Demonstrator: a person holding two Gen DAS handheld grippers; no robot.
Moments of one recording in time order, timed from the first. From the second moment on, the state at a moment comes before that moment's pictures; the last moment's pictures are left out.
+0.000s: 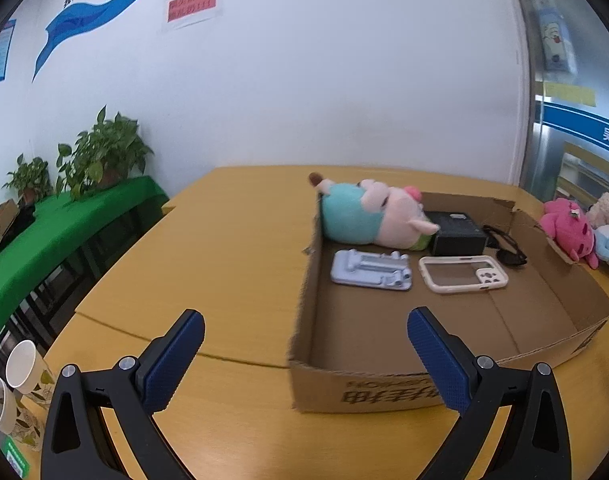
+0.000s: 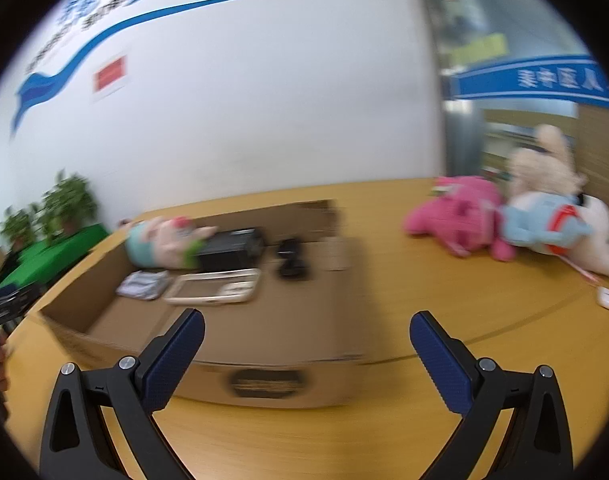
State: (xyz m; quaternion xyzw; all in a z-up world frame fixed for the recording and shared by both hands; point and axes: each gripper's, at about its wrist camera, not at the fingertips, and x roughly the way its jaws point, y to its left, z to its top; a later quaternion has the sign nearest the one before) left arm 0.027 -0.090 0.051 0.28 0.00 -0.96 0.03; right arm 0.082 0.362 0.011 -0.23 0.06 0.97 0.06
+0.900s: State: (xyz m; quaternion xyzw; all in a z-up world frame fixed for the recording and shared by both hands) left arm -0.026 -0.204 -0.061 0.45 0.04 -0.89 0.09; right arm 0.004 0.491 -0.107 -0.45 0.08 0.88 0.16
